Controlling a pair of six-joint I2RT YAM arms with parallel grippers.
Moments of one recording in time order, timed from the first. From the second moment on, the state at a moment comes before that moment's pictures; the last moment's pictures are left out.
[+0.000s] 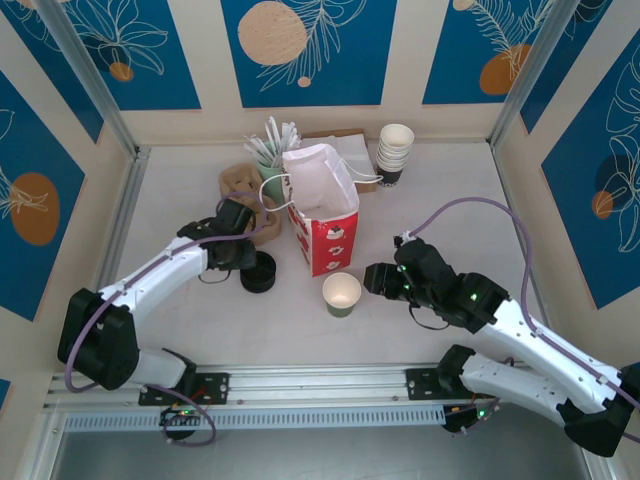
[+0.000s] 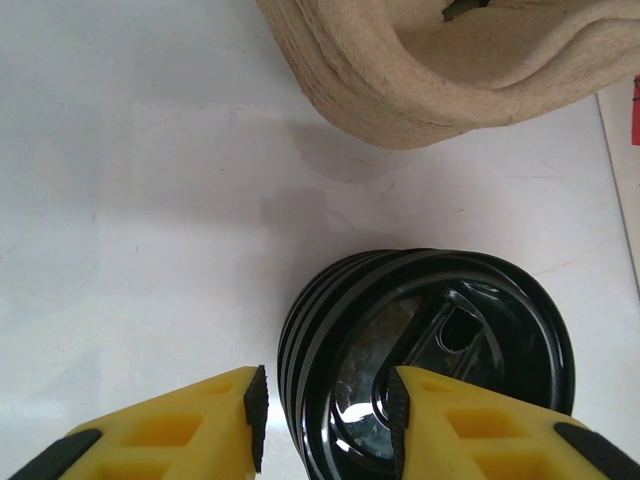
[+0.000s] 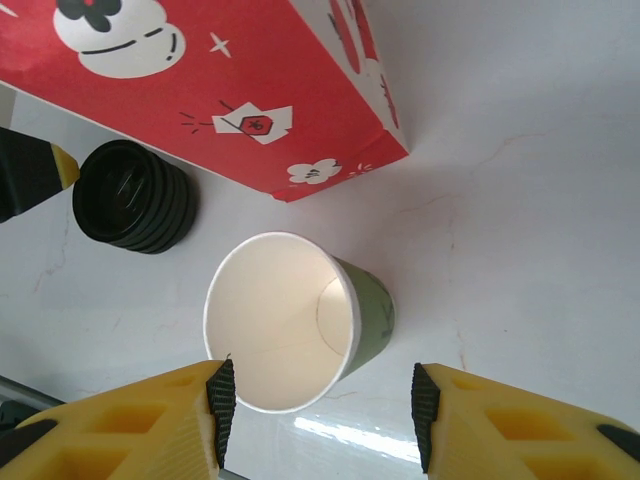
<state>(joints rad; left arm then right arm) -0.48 1.39 0.98 -0.77 -0.13 -0.52 0.82 0.80 0.84 -0.84 0.11 0.84</state>
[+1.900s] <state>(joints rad) -0.67 1.21 1.12 -1.02 -0.25 -0.56 0.71 0.71 0.88 -0.86 -0.13 0.87</state>
